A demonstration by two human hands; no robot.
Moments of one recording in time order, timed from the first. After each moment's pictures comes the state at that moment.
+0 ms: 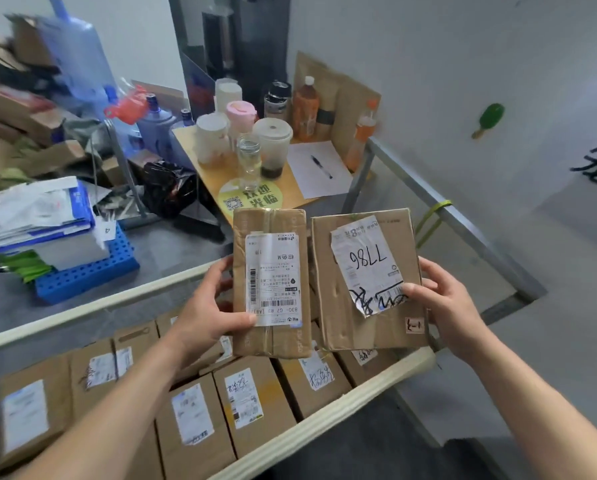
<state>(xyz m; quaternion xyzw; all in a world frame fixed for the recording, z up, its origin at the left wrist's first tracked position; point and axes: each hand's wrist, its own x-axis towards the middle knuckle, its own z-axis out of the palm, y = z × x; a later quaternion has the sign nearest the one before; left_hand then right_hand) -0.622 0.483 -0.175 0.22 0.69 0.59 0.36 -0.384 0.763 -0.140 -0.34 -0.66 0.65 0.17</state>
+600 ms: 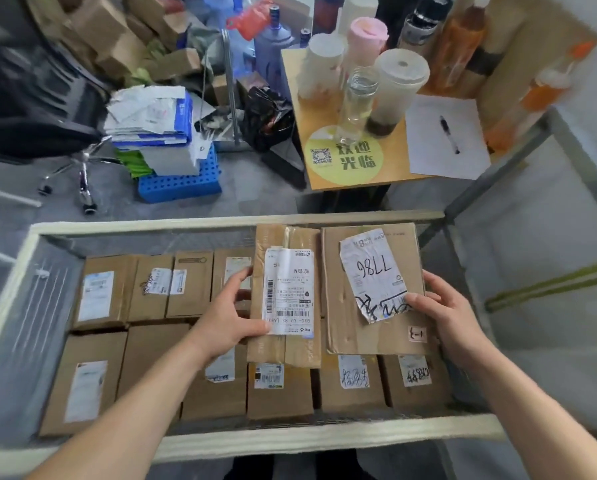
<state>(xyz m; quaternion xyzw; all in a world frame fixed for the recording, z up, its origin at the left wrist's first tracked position) -0.627 0.466 -0.281 0.00 0.76 0.54 0.36 -0.507 0.807 -0.272 -0.31 -0.66 0.68 -0.04</state>
